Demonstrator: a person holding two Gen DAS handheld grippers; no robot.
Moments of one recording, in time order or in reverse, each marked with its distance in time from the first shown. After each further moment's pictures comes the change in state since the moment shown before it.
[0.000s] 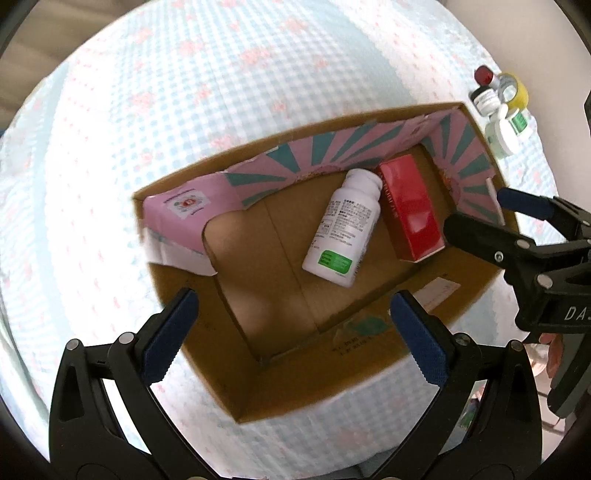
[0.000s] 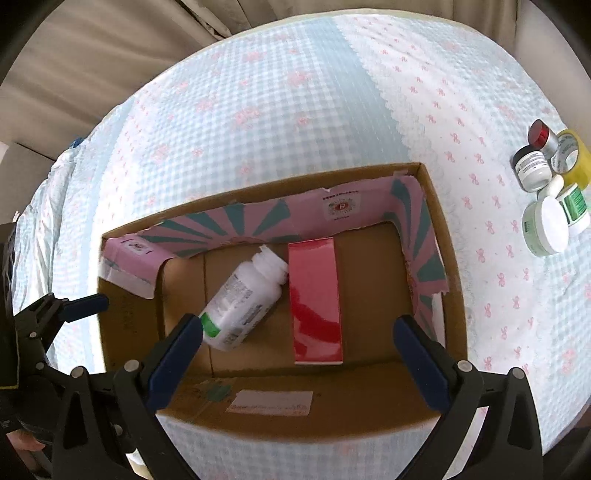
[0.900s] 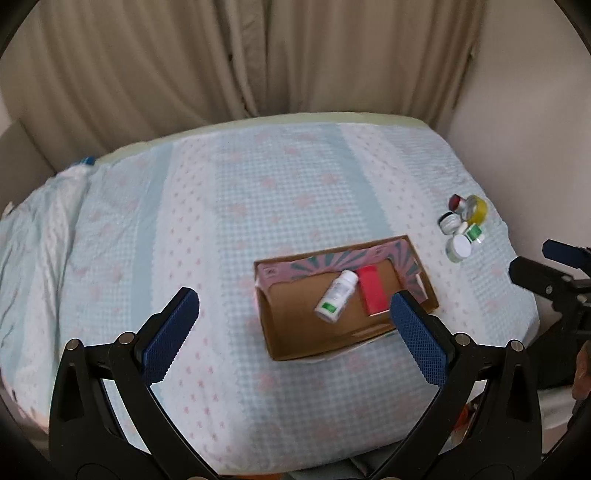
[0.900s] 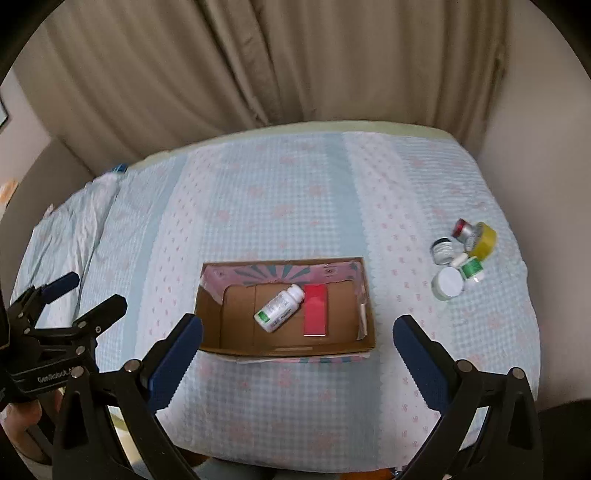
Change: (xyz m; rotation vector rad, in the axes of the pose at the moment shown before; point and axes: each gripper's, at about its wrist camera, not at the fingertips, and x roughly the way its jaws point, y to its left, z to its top) left arm -0.260 0.001 -0.082 -0.135 -0.452 0.102; right arm -0.251 0.059 -0.050 -0.103 -0.270 -0.093
